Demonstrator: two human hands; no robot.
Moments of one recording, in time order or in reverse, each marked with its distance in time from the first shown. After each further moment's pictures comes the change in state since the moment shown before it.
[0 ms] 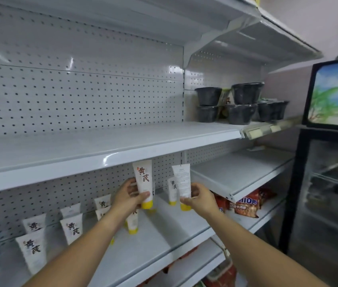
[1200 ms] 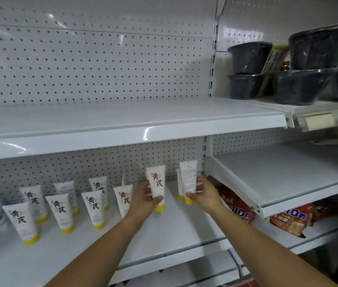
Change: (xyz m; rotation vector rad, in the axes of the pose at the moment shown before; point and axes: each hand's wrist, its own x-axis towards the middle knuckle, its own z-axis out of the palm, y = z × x) left_hand 0.071 -0.116 0.096 0.147 0.300 -0.086; right_hand 0.149 0.113 0.022 0.052 -0.273 -0.046
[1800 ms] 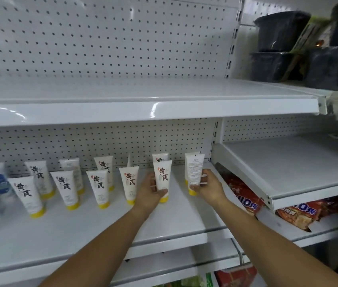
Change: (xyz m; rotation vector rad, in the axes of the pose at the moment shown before) left_hand -0.001 -0.040 0.007 0.010 0.028 -0.024; right_hand 0.003 0.020 0.021 -0.013 -0.046 0.031
